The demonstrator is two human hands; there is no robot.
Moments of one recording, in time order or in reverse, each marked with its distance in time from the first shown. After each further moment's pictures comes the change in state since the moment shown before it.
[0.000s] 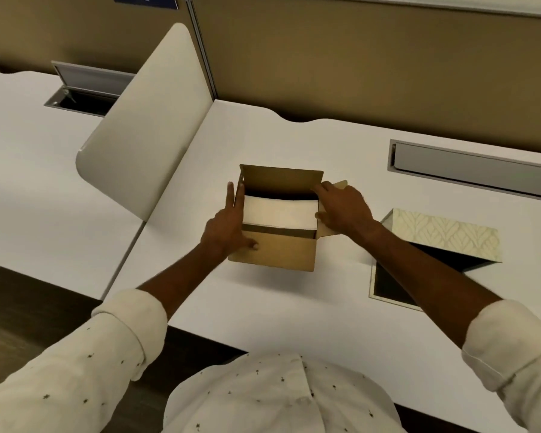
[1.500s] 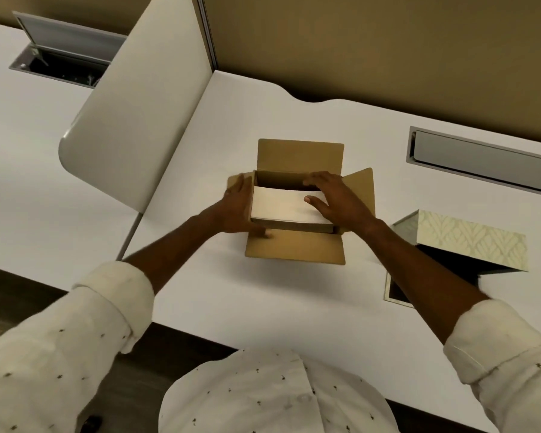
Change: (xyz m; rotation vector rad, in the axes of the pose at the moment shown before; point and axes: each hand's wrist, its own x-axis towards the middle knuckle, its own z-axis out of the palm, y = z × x) left_hand 0.071 -0.049 -0.010 -0.298 -0.251 0.251; right_hand 0.050 -0.022 0.031 0.536 -0.075 0.014
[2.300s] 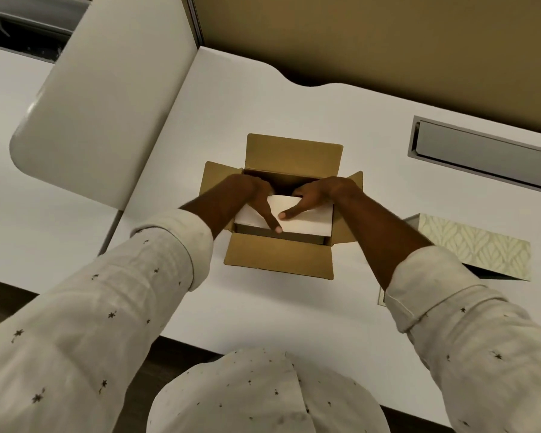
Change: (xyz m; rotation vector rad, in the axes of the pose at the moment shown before) left_hand 0.113 0.038 0.002 0.356 -0.548 -0.247; right_hand 0.093 0.008 0.013 -0.151 -0.886 0.415
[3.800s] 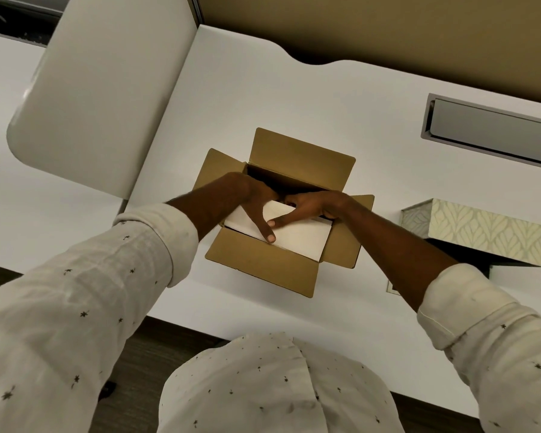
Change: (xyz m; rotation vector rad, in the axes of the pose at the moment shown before) left_hand -0.014 -0.003 0.022 0.223 -0.137 0.159; right_hand 0.011 -0.009 0.056 0.410 -0.097 -0.168
